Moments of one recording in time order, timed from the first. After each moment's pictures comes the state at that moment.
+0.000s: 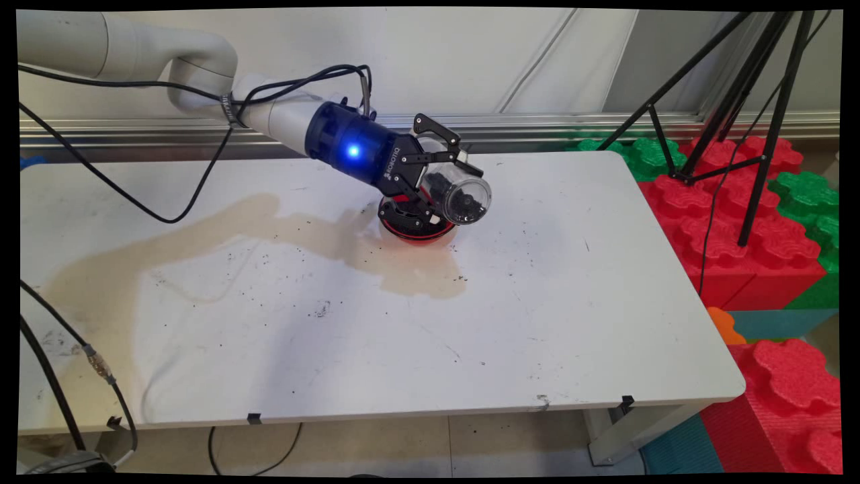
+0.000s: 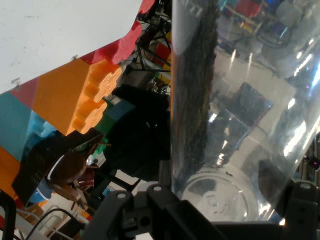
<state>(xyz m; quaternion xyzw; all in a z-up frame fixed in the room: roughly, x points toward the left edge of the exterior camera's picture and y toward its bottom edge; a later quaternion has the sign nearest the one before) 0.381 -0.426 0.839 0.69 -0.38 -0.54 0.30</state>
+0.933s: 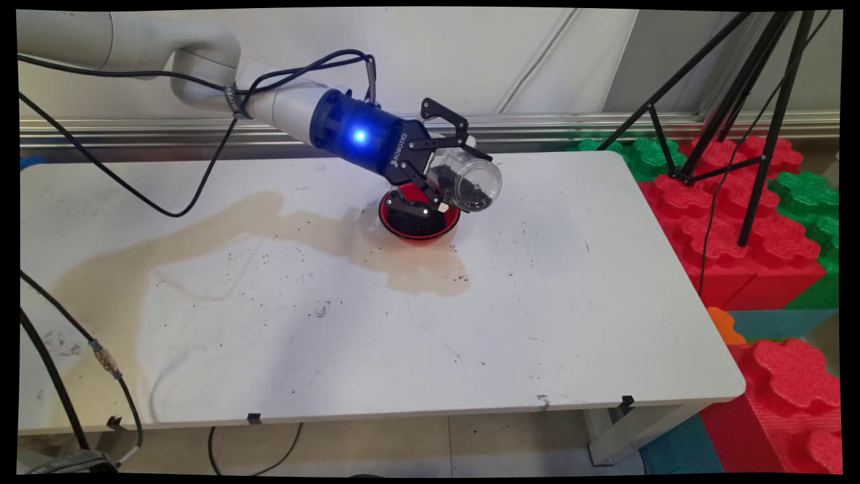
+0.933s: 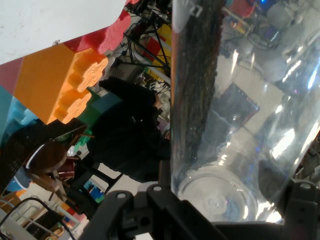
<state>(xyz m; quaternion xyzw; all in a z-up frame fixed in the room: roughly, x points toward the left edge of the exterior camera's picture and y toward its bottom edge) 0.374 -0.431 0.852 0.69 -0.36 -0.56 0.28</state>
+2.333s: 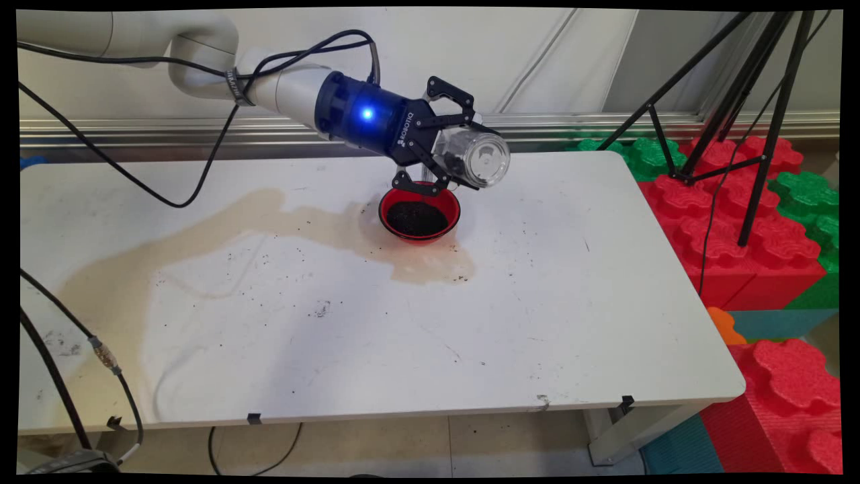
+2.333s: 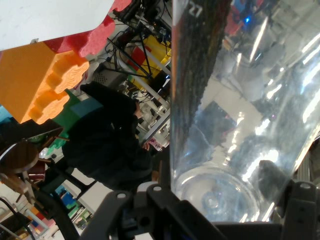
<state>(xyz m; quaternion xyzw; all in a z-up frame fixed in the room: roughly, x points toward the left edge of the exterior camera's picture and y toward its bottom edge) 0.372 -0.440 0.868 0.71 -0.31 -0.56 0.28</state>
